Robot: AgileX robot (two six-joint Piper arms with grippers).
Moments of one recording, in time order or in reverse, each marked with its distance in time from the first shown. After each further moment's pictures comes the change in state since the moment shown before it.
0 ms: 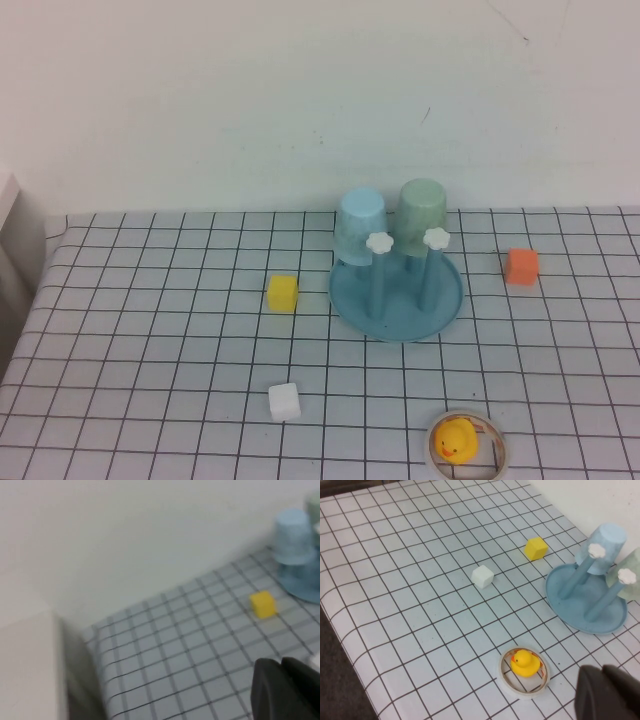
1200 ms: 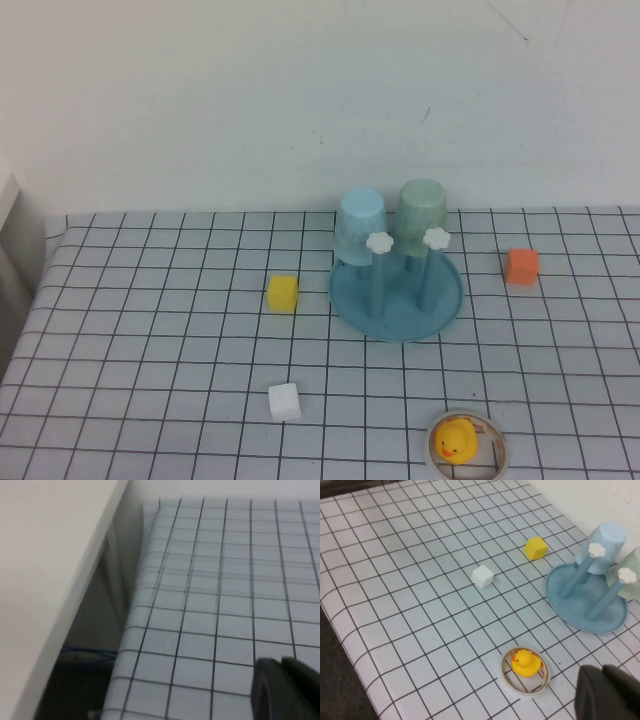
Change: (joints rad) right arm 0.000 0.000 0.001 0.000 0.000 0.006; left arm 0.577 -0.224 0.429 -0.385 -0.150 0.096
